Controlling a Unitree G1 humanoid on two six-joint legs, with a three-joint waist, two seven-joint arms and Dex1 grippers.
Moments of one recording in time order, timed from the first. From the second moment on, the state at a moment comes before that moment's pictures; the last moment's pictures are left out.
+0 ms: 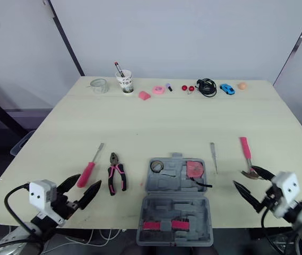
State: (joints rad) left arm 0.42 0.38 0.32 -0.44 -0.49 0.22 -0.54; right arm 0.23 -0.61 -0.25 -0.20 0.52 0.04 0.93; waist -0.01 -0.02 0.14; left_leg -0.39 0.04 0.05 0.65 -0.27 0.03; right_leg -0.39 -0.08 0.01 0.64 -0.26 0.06
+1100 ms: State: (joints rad) left arm 0.02 0.15 0.09 -0.38 -0.16 0.71 0.03; right arm -0.08 -0.62 -0.01 -0.34 0.51 0.23 1.01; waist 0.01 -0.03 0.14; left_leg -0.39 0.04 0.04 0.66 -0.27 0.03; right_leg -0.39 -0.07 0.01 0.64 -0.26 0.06
